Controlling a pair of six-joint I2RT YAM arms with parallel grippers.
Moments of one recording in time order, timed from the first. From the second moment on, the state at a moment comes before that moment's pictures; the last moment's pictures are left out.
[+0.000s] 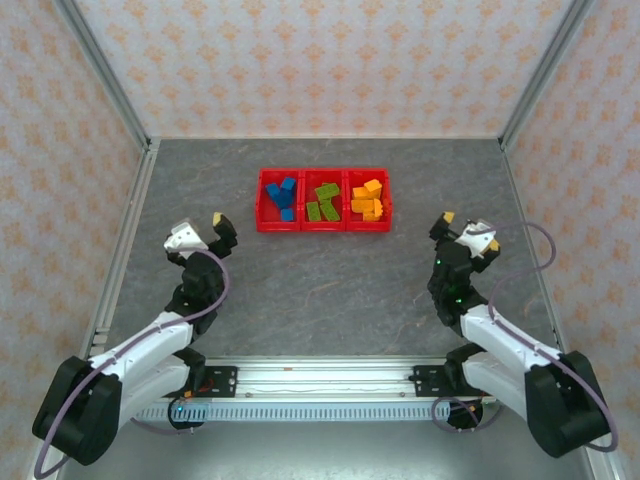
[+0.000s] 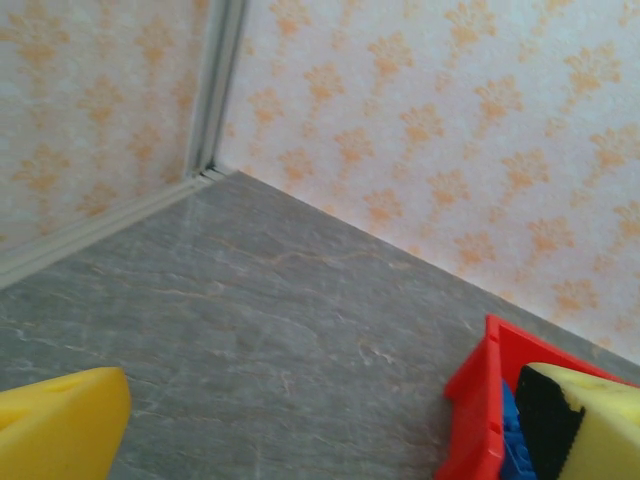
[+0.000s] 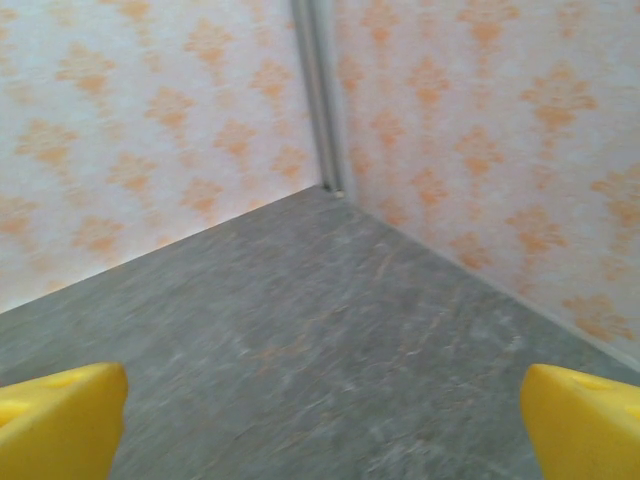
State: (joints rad) left arm -0.36 0.93 0.24 0.57 -0.78 -0.42; right arm 0.32 0.98 0.26 0.55 0.87 0.30
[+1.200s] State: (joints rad) left arm -0.05 1.54 0.09 1.32 -0.46 -0.11; right arm 0.08 1.54 0.20 1.19 0.39 0.20
